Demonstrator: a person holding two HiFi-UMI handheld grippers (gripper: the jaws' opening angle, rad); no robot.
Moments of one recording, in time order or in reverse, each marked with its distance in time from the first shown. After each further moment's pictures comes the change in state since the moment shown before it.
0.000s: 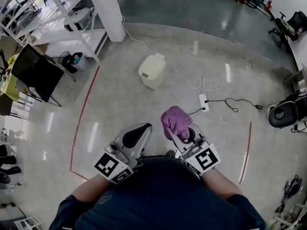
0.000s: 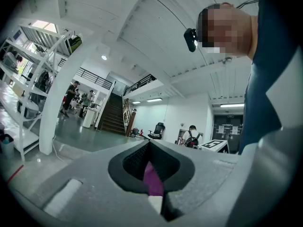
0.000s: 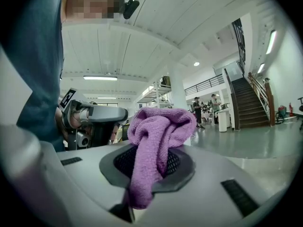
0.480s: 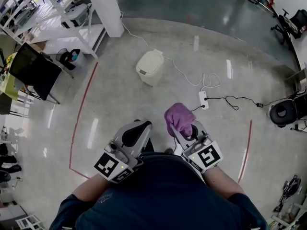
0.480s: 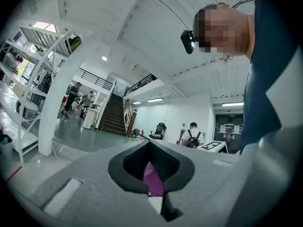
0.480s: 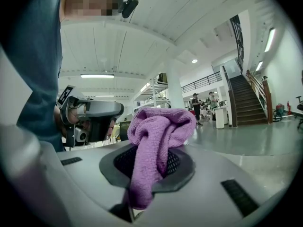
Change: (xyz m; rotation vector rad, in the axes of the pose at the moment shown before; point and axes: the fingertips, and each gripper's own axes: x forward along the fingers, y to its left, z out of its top) left arm 0.041 0.009 -0.009 0.009 -0.003 0.015; right arm -0.003 -0.052 -0.021 0.023 0.032 -0.015
